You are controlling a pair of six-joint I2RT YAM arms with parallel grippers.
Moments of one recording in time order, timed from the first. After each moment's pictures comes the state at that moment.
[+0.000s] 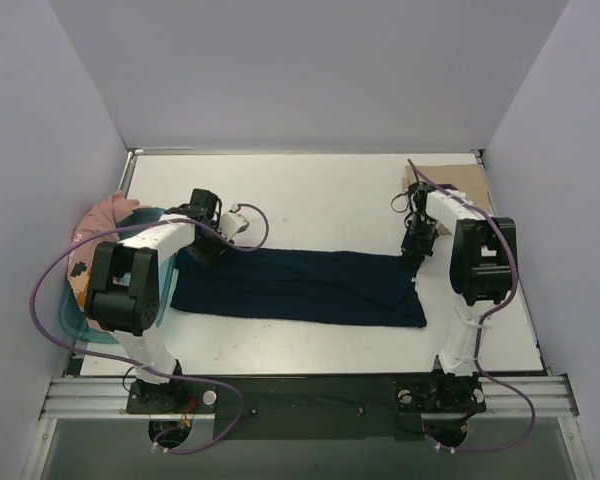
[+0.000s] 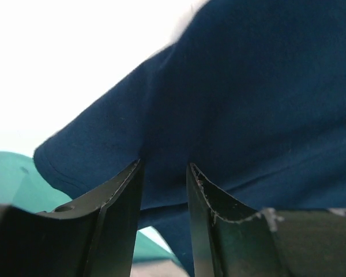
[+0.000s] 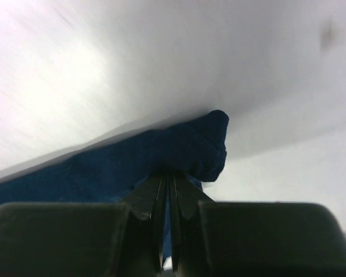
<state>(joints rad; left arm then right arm) -0.21 1.79 1.14 -0.59 -0.03 0.59 0.06 1.95 1.29 -0.95 0.11 0.49</state>
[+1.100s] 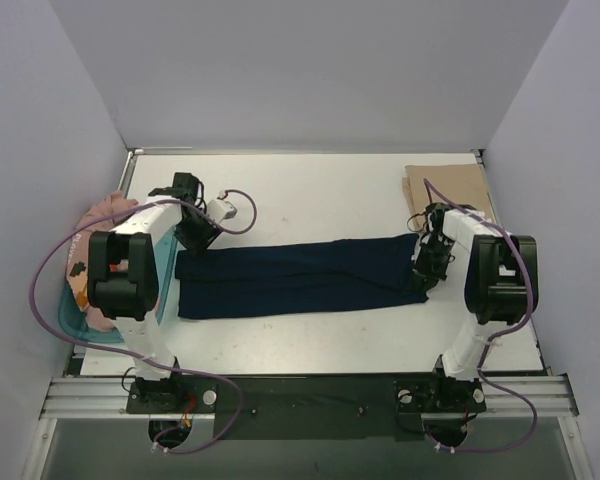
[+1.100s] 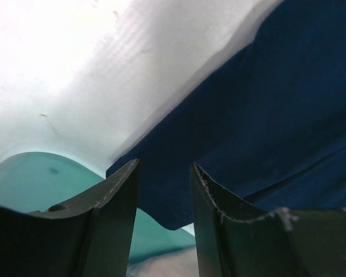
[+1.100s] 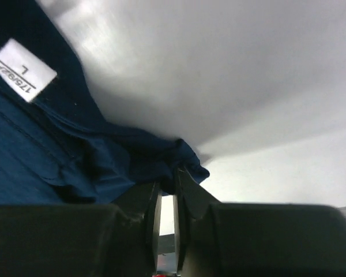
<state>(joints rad) -0.08 1.88 1.35 -0.78 0.06 0.70 -0.01 1.78 1.06 -0.92 0.03 0.41</state>
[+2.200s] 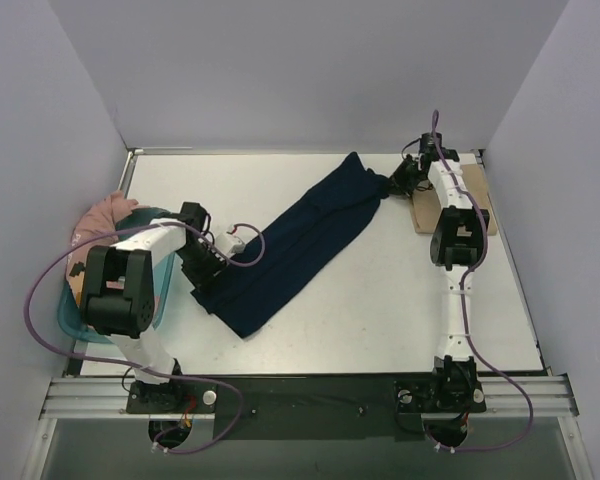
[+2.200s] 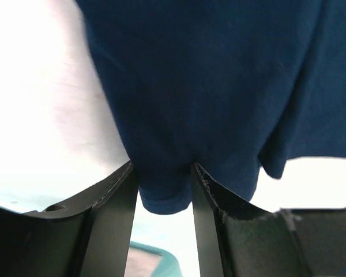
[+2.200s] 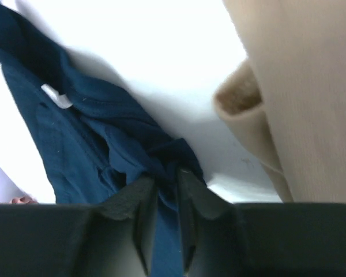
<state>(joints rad) -0.13 1.77 1.11 -0.86 0.18 0.72 -0.03 2.66 2.41 -0.83 -0.37 0.68</state>
